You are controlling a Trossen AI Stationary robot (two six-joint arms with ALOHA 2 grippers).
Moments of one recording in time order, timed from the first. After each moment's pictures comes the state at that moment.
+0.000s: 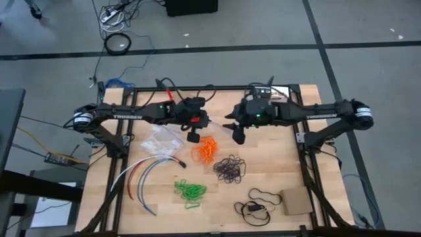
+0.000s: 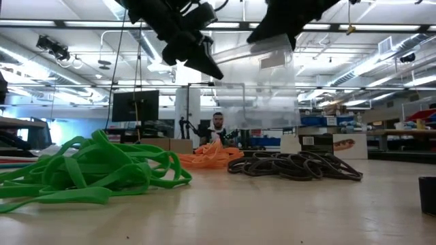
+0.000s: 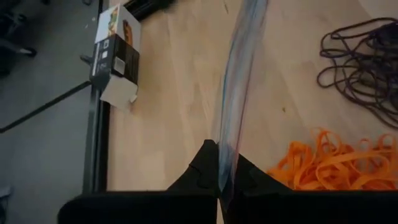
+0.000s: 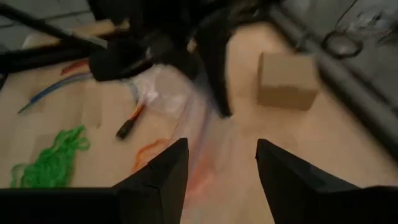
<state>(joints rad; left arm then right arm) 0.17 1.53 1.15 -0.29 -0.08 0.55 -0.08 1.32 1.05 -0.27 0.11 0.15</state>
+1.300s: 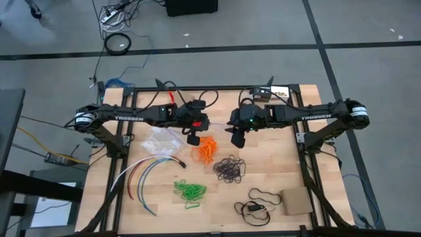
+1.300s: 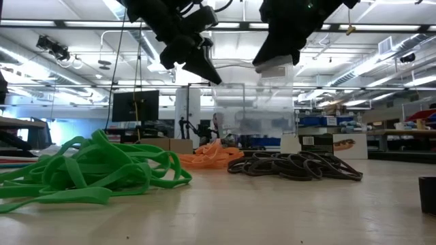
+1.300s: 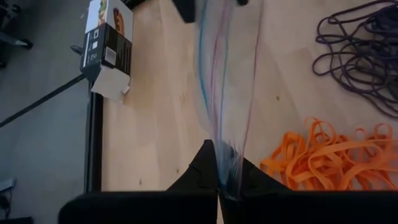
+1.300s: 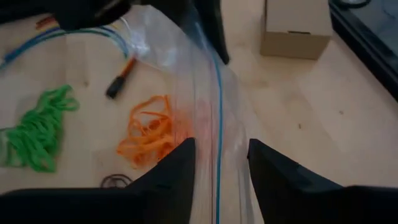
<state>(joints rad) 0.14 1.55 1.15 -0.31 -0.13 0.54 -0.06 1.37 1.06 -0.41 0.15 0.19</state>
